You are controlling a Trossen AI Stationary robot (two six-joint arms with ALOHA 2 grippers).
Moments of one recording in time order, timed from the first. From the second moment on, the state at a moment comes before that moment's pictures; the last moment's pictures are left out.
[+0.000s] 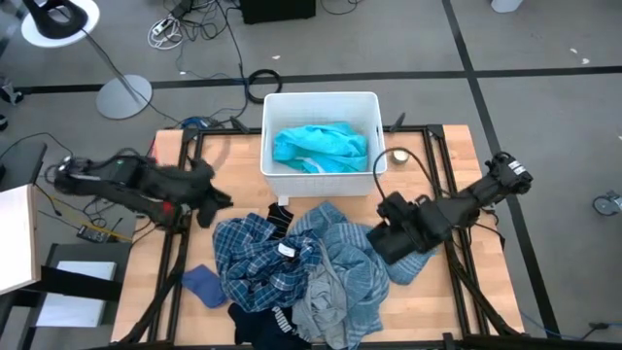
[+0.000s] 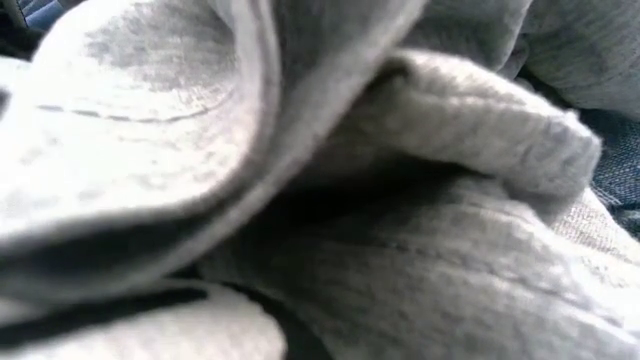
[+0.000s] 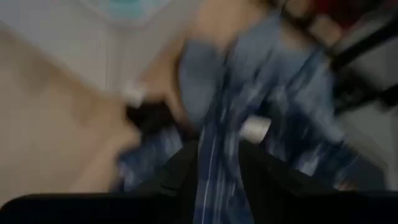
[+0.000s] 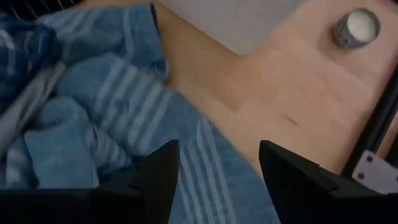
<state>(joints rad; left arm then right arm) -0.24 0.81 1.09 -1.03 -0.22 -0.83 0.53 1.55 1.53 -1.57 0.47 1.50</state>
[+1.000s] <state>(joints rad) -1.10 1.46 1.06 -1.03 -0.18 -1.63 0.84 1.55 1.43 -1.45 0.43 1.78</state>
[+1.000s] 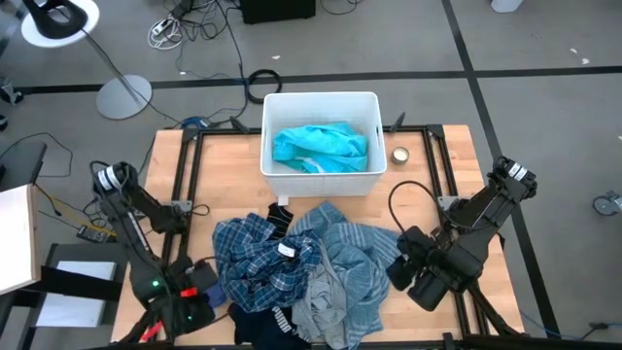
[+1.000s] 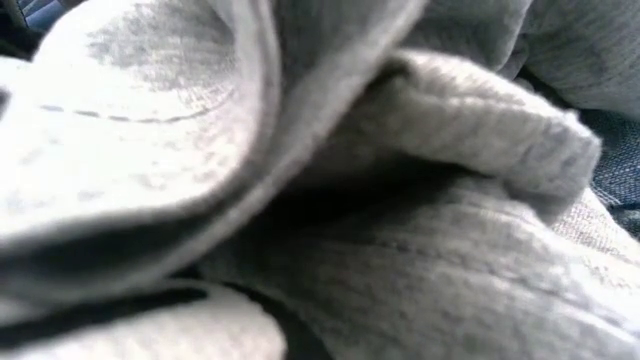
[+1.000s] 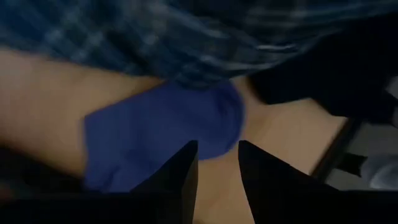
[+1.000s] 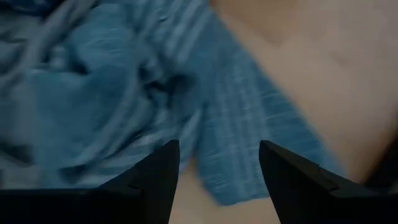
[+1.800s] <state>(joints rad) -1.10 1.36 0.60 -0.52 0.03 -1.31 0.84 1.55 1.43 -1.07 0.61 2.02</state>
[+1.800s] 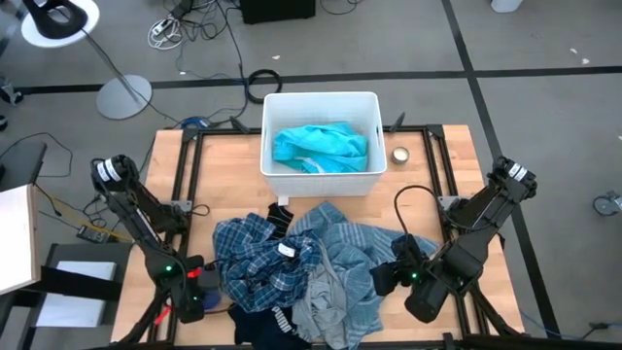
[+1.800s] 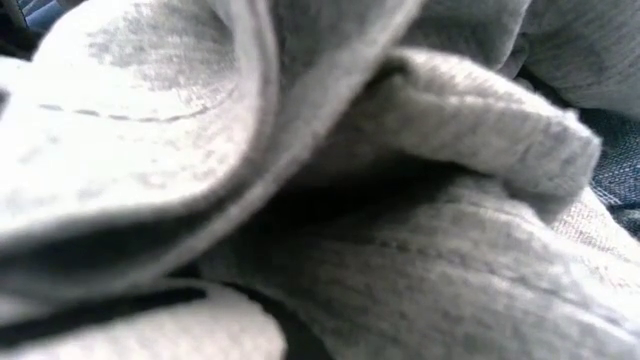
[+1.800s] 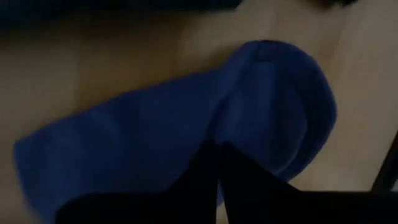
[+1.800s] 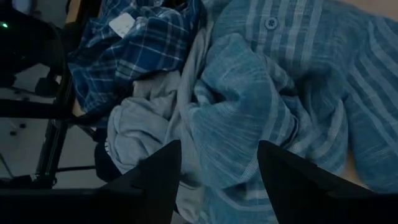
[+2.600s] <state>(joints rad) -0.72 1.07 1.44 -1.38 -0.41 -1.20 0.94 1.55 1.10 -0.95 0.60 1.95</state>
